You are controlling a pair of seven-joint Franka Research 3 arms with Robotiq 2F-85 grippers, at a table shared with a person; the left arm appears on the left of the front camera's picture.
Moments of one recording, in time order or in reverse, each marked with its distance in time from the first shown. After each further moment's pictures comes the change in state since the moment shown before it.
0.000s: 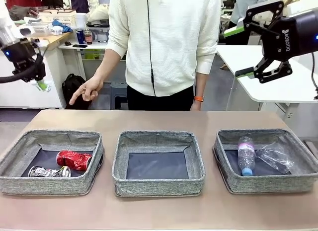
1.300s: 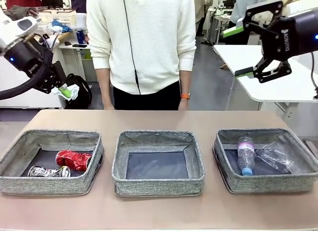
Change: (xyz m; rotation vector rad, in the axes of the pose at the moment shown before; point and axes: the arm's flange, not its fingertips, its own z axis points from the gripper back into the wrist) left arm -0.126 -0.164 -0.012 -0.297 -0.030 -0.033; right arm 0.001 0.000 0.005 0.004 -0.017 -0.002
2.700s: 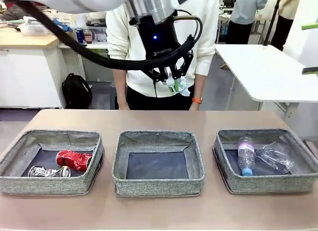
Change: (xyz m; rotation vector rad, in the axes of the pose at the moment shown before) left arm 0.007 -0.335 -0.146 0.372 -0.081 0.058; right arm 0.021 -0.063 0.119 0.082 -0.202 -0.149
